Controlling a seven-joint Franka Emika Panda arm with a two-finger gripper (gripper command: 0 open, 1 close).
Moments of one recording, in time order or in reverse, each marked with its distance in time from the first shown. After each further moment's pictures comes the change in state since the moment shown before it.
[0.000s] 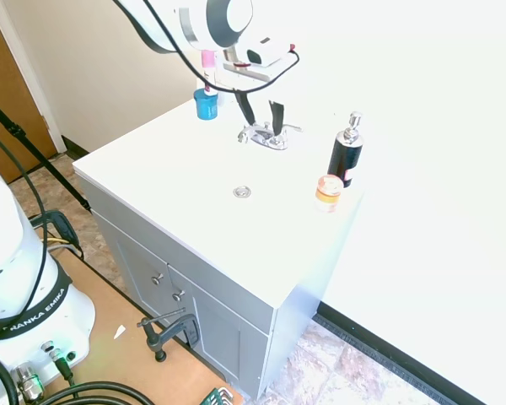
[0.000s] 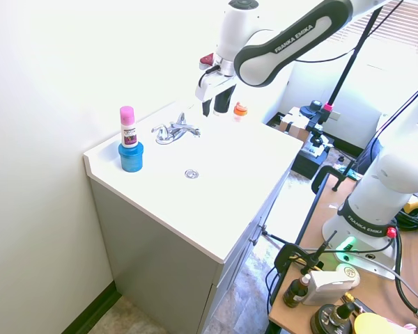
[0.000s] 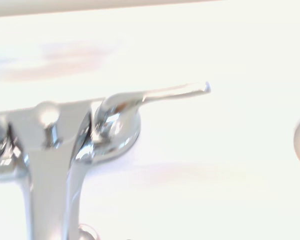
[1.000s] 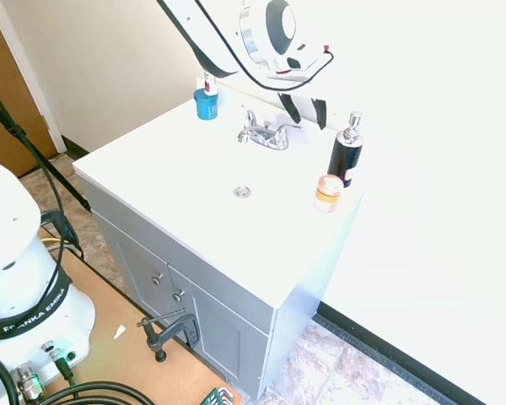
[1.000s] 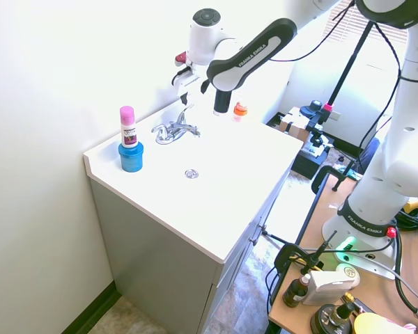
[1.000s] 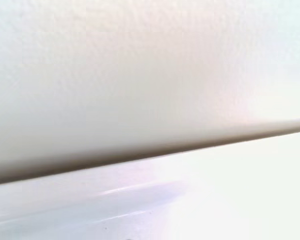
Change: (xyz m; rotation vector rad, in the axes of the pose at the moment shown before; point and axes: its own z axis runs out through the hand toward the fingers) arm 0.047 -0.059 0.056 -0.019 0.149 0.010
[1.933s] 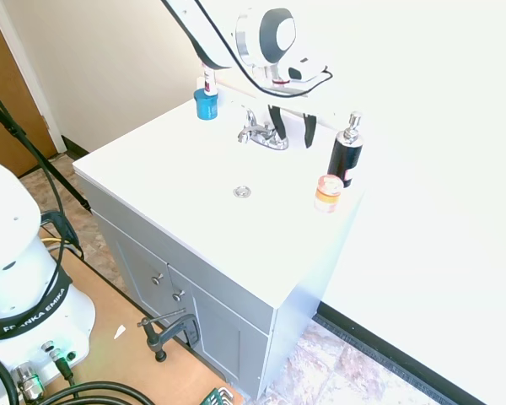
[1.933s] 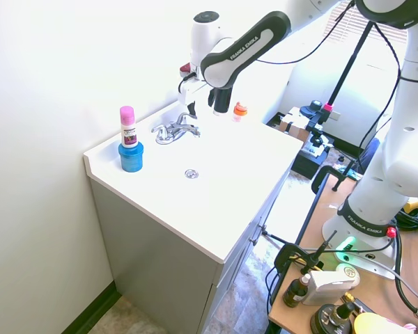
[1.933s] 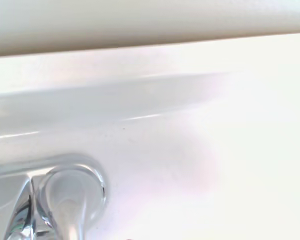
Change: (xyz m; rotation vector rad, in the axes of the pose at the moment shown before) arm -0.008 0.020 0.008 -0.094 -0.205 -0.044
